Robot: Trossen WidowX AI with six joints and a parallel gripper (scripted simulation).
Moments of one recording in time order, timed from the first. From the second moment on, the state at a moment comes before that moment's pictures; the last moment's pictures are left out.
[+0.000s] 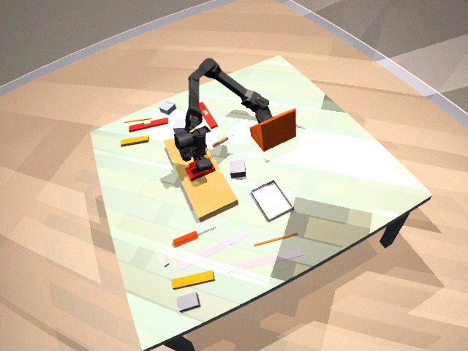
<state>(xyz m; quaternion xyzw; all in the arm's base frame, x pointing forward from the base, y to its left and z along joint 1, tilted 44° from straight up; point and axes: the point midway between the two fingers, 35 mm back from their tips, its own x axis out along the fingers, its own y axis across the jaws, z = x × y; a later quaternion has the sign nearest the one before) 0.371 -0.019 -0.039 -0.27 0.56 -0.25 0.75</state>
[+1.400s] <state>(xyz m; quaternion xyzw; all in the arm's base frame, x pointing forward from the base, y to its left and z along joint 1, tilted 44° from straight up) 0.367 -0.065 0.005 -0.27 0.56 -0.25 0.74</state>
